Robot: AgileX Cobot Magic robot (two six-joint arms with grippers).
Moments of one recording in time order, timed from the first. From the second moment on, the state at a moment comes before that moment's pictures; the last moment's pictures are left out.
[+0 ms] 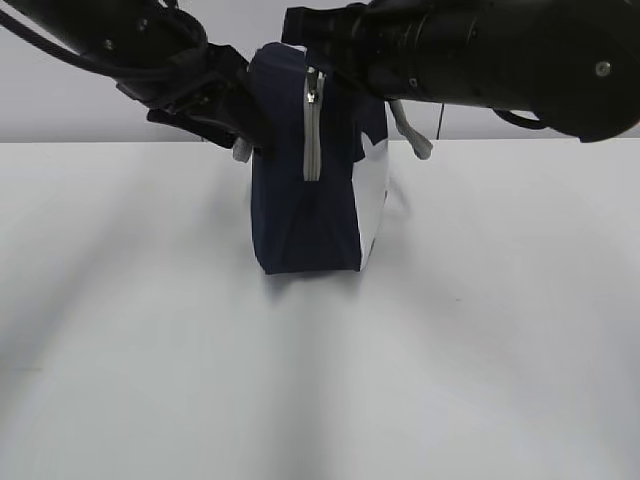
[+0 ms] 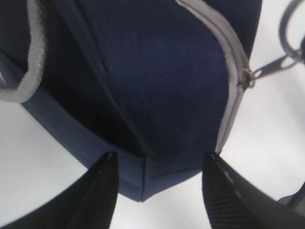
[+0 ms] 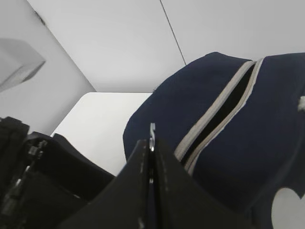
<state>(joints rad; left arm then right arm) -0.38 1.81 -1.58 -0.60 0.93 0.40 0.55 1.58 -1.14 0.04 -0.10 0.38</state>
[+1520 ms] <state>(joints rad) -0.38 1.83 -1.58 -0.40 1.14 0.60 0.46 1.62 -1.21 0.00 0.01 0.37</state>
